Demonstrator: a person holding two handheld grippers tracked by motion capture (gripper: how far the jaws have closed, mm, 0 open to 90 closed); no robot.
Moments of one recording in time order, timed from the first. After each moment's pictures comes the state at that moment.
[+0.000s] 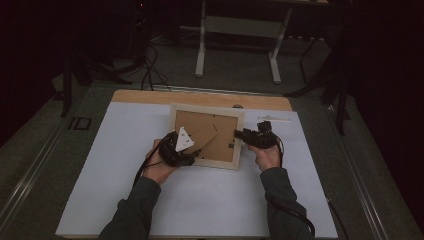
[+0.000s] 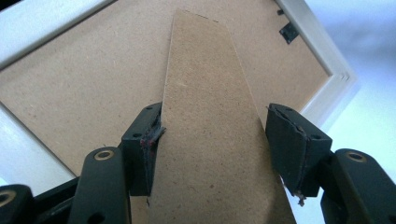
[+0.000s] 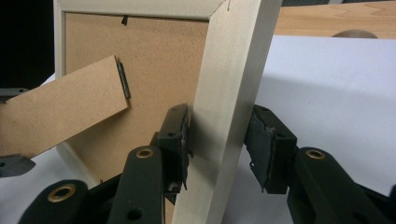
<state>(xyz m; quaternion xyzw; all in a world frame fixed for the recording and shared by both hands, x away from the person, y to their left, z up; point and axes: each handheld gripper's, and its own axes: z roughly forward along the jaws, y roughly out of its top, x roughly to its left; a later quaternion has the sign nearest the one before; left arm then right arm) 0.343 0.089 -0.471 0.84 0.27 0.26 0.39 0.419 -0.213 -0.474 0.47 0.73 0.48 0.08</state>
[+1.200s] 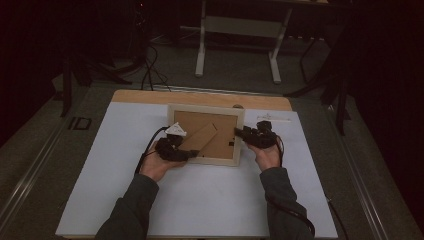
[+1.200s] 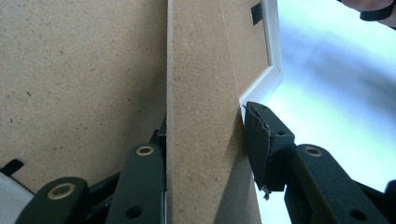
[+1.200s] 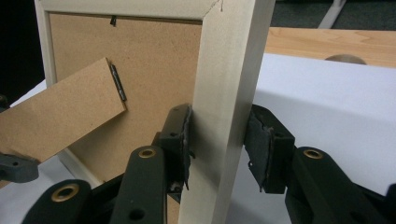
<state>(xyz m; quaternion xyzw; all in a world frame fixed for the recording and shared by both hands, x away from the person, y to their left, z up) 0.367 0.106 -0.476 0.84 0.33 0.06 0.43 0.414 -0.209 -0.464 0.45 0.74 0.49 0.11</state>
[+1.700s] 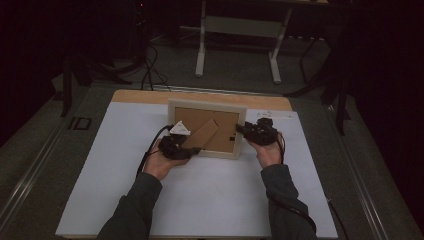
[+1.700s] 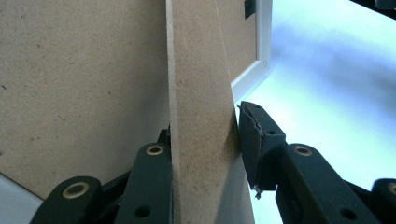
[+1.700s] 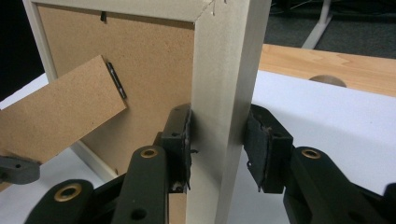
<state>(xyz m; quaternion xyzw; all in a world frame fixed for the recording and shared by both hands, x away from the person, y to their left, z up) 0.369 0.096 -0.470 0.84 0.33 0.09 0.42 0.415 -0.208 -0.451 0.44 0.74 0.49 0.15</state>
